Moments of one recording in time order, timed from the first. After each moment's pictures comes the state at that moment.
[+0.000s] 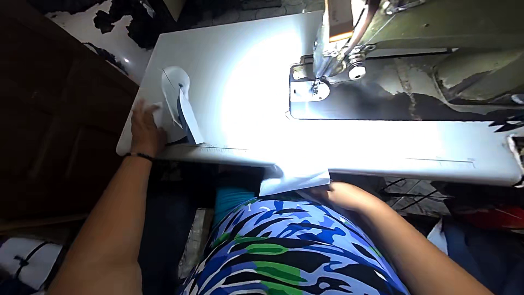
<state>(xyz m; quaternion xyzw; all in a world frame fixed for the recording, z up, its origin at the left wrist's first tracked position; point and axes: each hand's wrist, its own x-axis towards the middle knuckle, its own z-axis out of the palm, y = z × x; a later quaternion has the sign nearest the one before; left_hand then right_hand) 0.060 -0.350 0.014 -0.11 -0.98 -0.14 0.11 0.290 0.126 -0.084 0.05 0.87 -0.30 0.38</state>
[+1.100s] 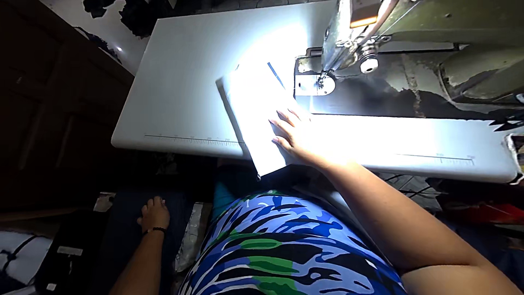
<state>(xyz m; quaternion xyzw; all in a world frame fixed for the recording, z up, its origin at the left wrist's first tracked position) 0.260 -0.436 -0.157 0.24 -0.96 0.00 -0.15 0.185 0.052 -0.032 -0.17 0.96 -0.22 -0.05</state>
